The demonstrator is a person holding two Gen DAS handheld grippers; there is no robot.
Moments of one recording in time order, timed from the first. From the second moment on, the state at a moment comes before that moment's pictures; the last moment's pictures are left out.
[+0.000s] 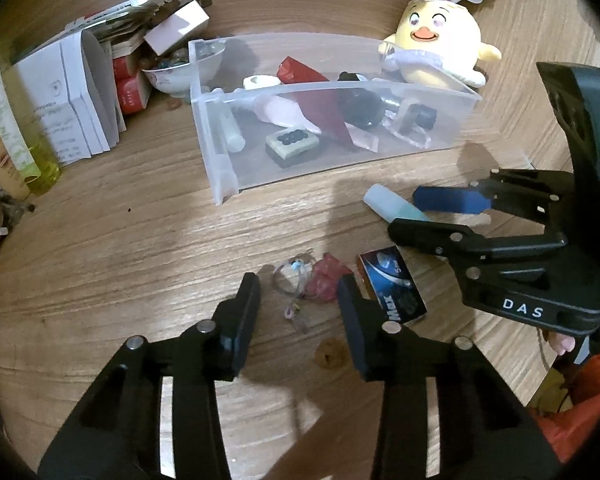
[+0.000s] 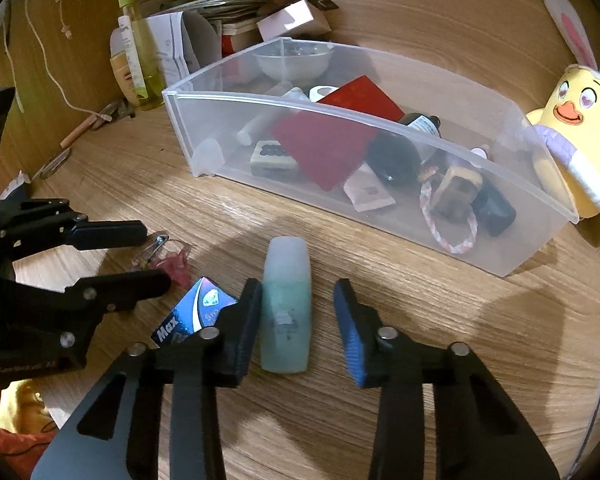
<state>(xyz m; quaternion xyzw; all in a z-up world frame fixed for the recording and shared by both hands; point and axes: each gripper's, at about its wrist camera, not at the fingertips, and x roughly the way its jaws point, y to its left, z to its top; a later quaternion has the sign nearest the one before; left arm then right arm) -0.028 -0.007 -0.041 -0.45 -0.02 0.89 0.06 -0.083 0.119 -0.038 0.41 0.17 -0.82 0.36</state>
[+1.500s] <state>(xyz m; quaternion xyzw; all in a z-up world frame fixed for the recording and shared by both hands) -0.052 -0.006 0.050 -0.32 -0.02 0.94 0.04 -0.096 0.158 0.060 0.29 0.09 -0.89 0.34</state>
